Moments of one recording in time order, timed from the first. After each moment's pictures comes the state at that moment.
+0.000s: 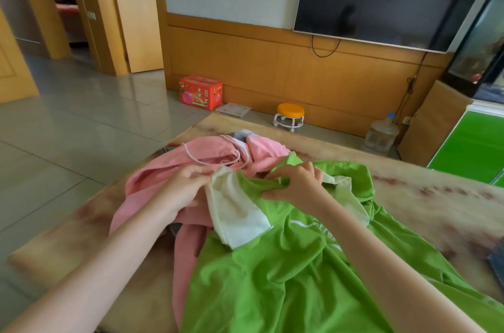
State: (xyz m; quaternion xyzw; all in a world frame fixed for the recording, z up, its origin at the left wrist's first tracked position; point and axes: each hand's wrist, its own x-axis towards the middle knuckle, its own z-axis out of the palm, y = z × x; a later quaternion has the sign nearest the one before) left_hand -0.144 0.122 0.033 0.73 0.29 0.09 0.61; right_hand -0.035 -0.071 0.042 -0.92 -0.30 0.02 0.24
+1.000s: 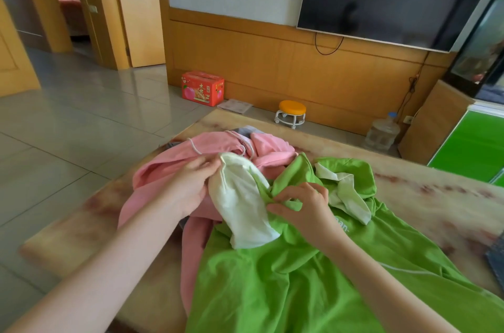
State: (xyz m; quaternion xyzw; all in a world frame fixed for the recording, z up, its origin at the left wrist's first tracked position) left_hand -0.146 0.119 0.032 0.55 0.17 0.15 0.80; right_hand -0.079 -0.094 0.013 -0.86 -0.35 -0.05 0.37
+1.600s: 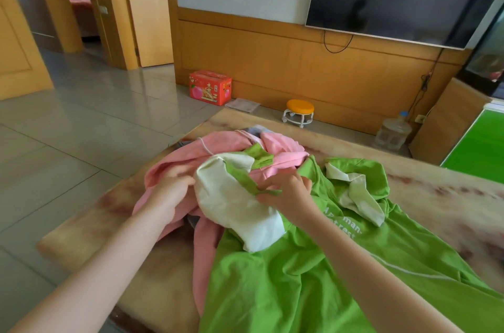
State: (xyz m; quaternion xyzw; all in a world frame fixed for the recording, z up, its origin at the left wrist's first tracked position) left_hand -0.166 0.159 0.013 0.64 0.32 0.19 0.67; right_hand -0.057 -0.032 0.002 -0.89 -0.31 -0.02 0.32
